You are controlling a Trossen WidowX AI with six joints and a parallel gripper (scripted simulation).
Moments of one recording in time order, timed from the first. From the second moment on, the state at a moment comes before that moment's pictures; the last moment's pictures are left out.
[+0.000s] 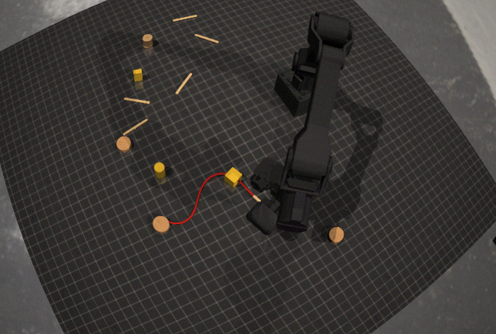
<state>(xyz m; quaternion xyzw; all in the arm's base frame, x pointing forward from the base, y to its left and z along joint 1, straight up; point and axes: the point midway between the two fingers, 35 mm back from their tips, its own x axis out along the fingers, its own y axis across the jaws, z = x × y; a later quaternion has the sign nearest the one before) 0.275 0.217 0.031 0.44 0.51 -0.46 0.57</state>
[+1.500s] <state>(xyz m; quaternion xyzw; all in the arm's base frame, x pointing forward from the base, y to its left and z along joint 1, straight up) 0.277 0.218 0.074 0.45 0.51 -0.45 0.57</state>
